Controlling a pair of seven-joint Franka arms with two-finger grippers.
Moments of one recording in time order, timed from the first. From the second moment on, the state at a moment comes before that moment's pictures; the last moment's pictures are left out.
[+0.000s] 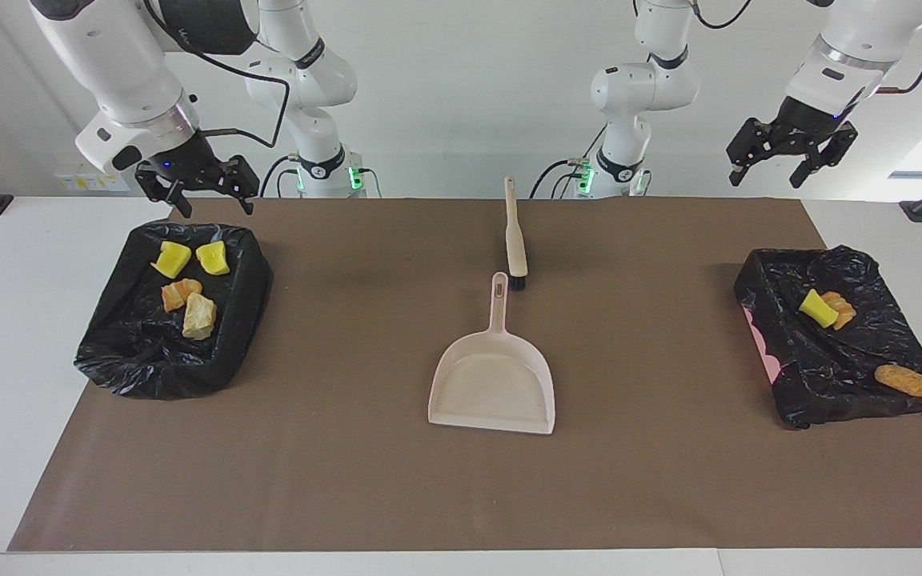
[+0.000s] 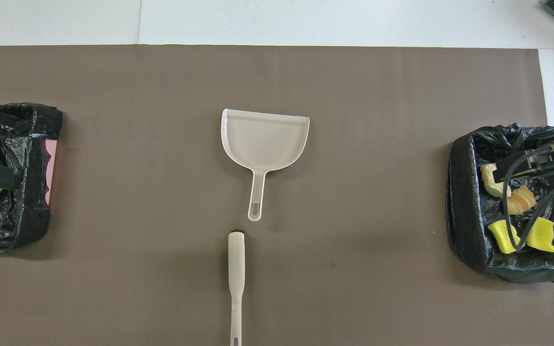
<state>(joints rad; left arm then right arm) 0.03 -0.12 -0.07 -1.60 -0.03 1.49 0.04 0.04 0.01 -0.05 -1.56 0.00 1.46 -0.07</state>
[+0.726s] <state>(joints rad) 0.03 -0.12 -0.07 -1.60 -0.03 1.49 0.04 0.03 0.01 -0.06 -1.56 0.00 1.46 -0.07</state>
